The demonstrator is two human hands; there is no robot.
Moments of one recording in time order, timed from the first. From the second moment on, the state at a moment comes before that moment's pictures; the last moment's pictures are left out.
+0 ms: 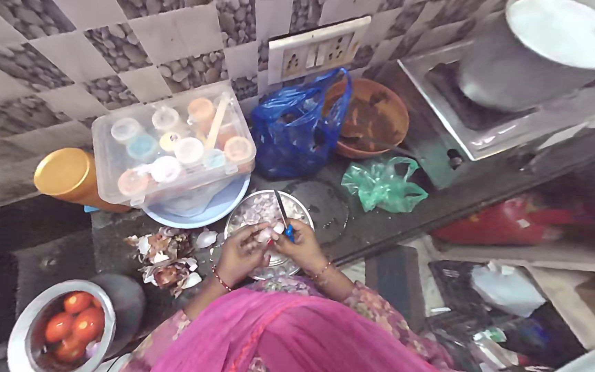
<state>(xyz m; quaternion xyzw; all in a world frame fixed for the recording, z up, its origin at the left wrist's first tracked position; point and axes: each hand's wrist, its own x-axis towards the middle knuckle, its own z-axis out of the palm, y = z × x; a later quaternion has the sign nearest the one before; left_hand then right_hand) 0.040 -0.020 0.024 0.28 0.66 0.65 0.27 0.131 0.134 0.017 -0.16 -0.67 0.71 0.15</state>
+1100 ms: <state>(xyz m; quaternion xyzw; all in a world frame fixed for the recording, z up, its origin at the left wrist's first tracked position) 0.015 -0.036 0.033 0.37 0.61 0.59 0.38 0.137 0.152 0.020 0.00 -0.83 0.56 0.00</state>
